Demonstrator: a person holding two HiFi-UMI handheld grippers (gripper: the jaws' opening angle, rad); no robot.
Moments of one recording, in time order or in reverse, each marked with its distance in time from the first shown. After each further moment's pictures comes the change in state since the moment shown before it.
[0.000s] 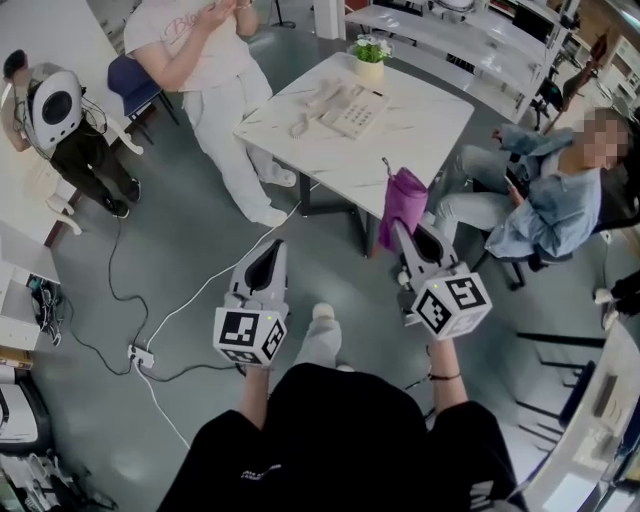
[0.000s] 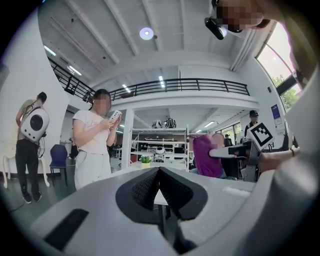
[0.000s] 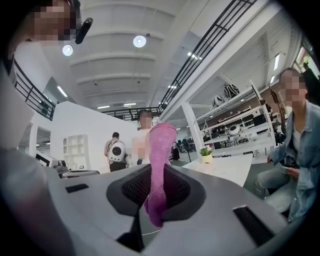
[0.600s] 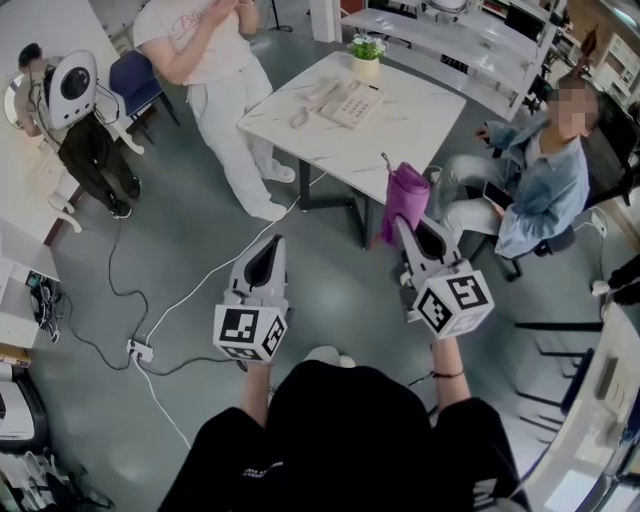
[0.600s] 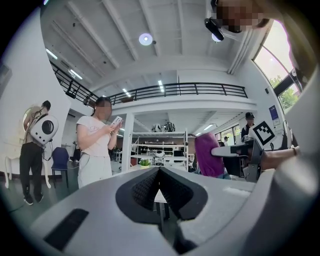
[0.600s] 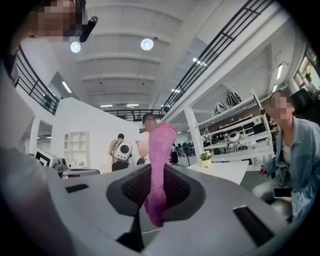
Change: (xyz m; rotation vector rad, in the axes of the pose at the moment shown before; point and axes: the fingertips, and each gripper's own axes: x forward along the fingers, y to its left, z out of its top) left arm -0.061 -0.027 0.009 0.011 -0.047 0.001; right arm -0.062 0.041 0.012 -0.067 -0.033 -0.007
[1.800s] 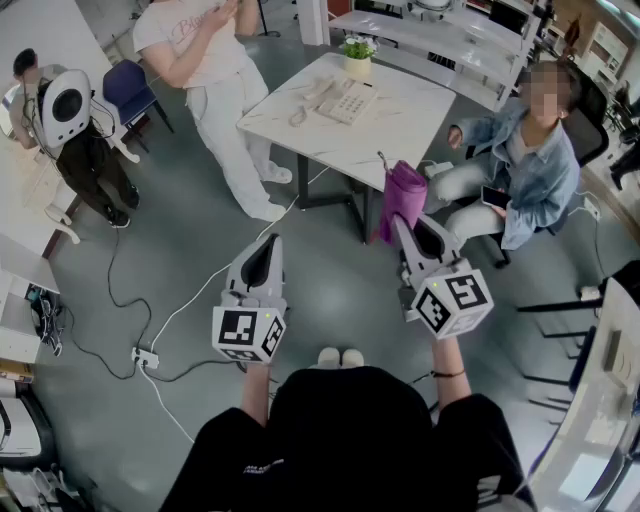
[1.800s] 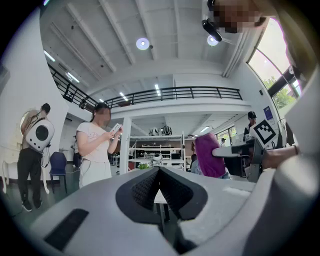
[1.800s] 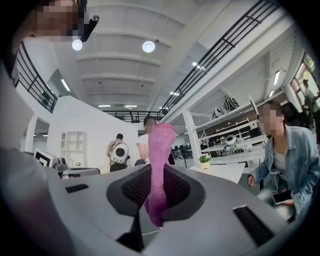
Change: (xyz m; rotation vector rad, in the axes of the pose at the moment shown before) left arm -0.051 0.014 0.021 0.027 -0.034 -0.030; right arm -0.026 0.056 0.009 -0.012 -0.020 -0.042
